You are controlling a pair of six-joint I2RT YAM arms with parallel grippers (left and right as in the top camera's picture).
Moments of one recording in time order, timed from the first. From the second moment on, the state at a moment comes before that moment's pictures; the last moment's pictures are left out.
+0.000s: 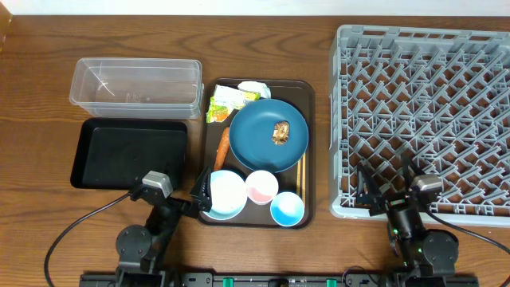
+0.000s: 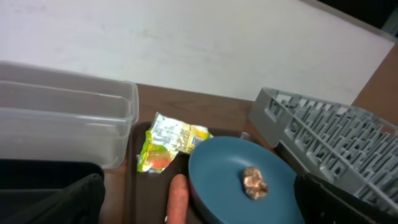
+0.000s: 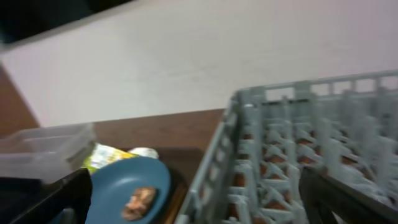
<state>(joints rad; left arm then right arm) -0.09 0.03 0.05 -0.04 0.26 -0.32 0.05 0.01 0.02 0.05 -0.23 0.28</state>
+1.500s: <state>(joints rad) -0.09 1.12 1.14 -0.87 0.52 -0.33 0.05 1.05 0.98 -0.88 -0.34 0.24</state>
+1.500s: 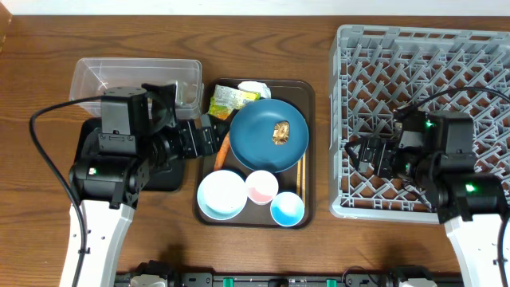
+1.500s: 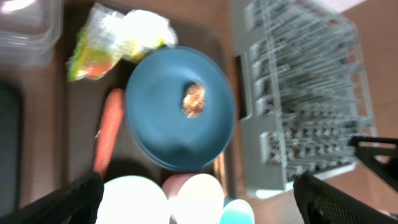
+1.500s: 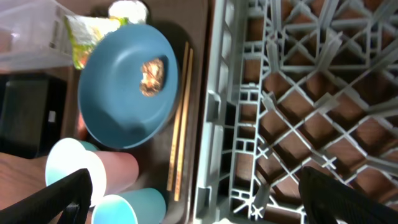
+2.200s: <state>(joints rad) -0.51 1.18 1.03 -0.98 0.21 -0.38 0.05 1.06 0.98 -0.71 -0.45 0.25</state>
